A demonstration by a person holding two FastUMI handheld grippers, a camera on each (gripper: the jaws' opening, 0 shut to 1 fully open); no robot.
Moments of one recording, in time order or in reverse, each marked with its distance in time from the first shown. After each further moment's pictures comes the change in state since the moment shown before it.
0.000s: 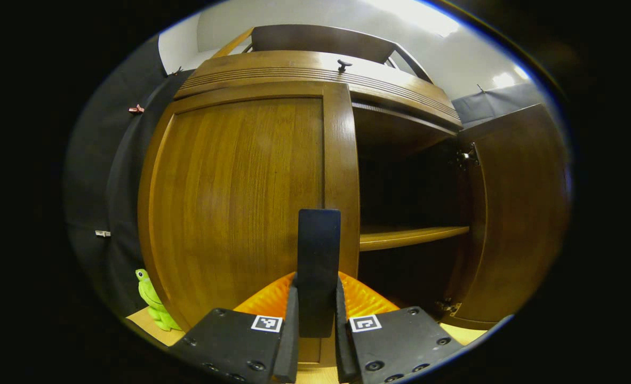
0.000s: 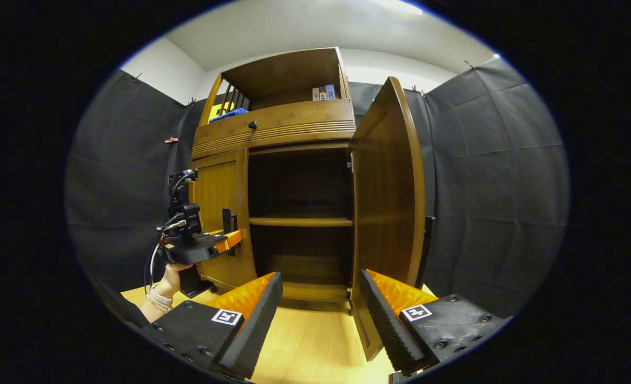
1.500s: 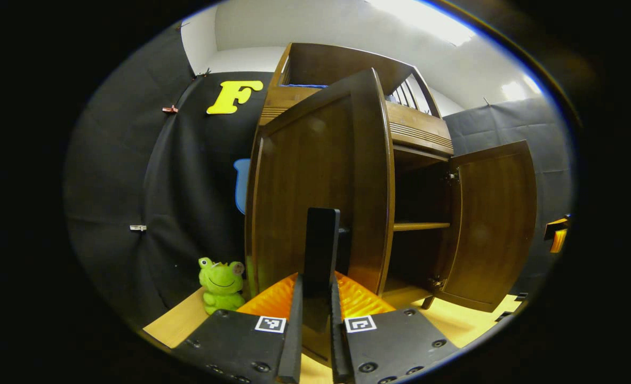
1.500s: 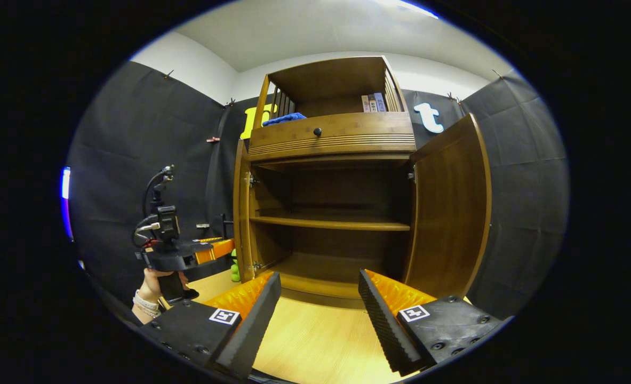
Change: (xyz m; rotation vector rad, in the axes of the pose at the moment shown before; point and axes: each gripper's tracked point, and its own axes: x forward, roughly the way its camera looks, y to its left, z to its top) left arm -0.170 0.086 0.017 -0.026 0.037 0.066; right arm -0.039 0.113 0.005 -0.034 -0.004 0.167
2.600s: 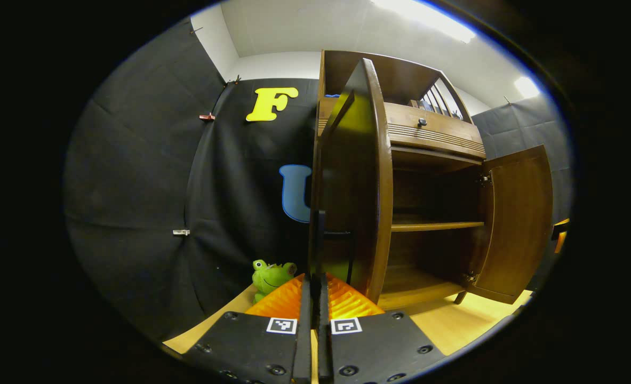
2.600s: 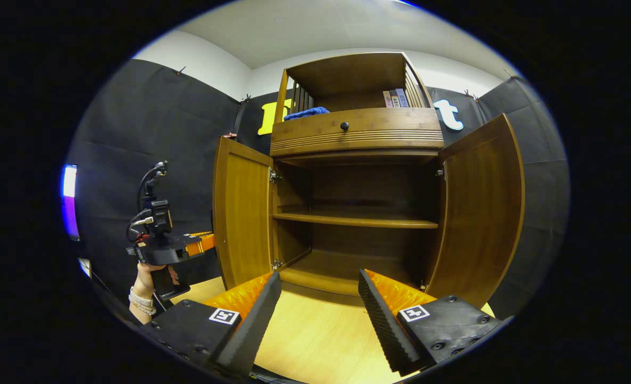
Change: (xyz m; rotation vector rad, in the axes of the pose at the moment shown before) left arm -0.051 0.090 0.007 0.025 -0.021 0.187; right arm 0.014 0.056 -0.007 0.004 0.018 0.089
